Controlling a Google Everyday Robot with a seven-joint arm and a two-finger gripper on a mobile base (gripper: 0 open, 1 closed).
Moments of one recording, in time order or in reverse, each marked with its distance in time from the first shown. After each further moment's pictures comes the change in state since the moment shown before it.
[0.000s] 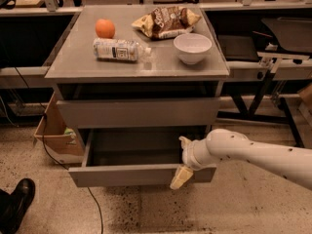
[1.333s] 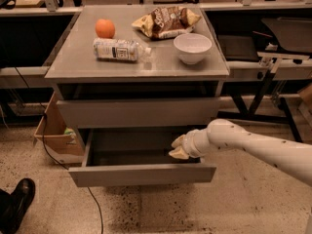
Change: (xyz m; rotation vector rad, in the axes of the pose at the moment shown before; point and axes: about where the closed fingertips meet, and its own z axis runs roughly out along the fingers) arm -0.006 -0.055 0.013 0.049 -0.064 0.050
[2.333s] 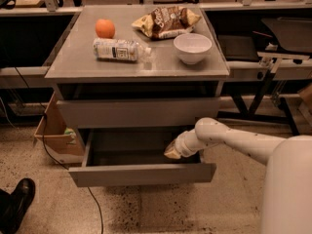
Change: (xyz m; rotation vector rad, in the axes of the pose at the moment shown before) arm 0.021 -0.012 0.071 -0.105 0.030 0.060
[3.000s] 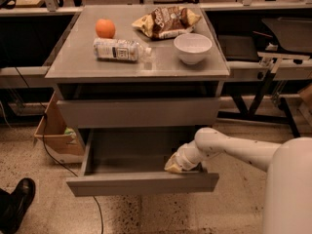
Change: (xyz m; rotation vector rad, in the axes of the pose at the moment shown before) arm 0.031 0.049 0.015 -0.110 0.042 0.037
